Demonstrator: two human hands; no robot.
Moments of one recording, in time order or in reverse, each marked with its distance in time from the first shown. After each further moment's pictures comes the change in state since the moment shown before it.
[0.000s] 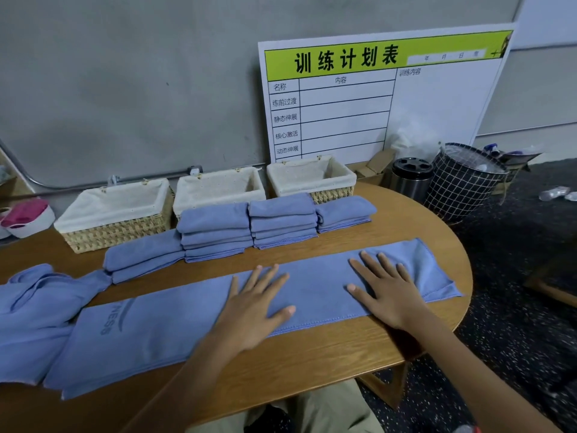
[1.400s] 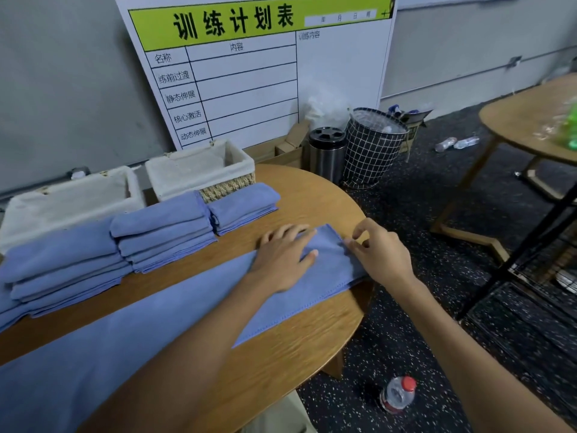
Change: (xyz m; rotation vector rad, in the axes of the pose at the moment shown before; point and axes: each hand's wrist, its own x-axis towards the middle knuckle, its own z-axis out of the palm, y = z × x) left_hand 0.195 0.186 0.023 0.002 0.104 0.386; right_hand -0.019 0.117 -0.054 0.352 0.354 0.513
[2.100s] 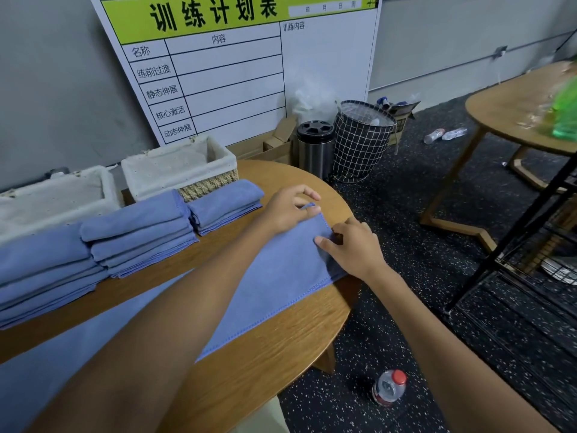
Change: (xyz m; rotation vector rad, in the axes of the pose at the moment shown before) left_hand 0.085 0.007 -0.029 -0.828 -0.008 -0.024; right_hand 0.013 -0.001 0.016 -0.057 -0.073 -0.106
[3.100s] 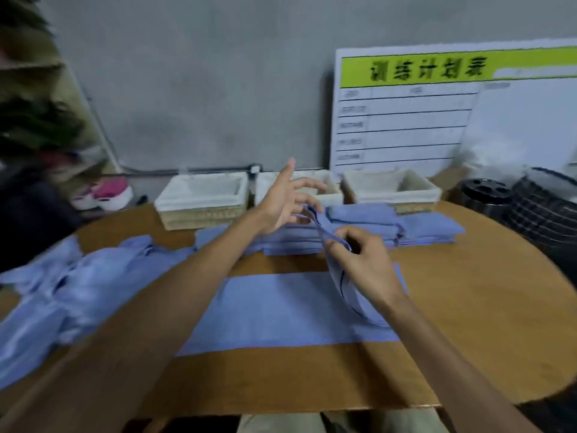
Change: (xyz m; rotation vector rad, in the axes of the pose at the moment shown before) left_hand -0.306 -0.011 -0.275 -0.580 0.370 -0.229; right_hand -0.123 -0.325 0.058 0.828 -0.230 -0.523
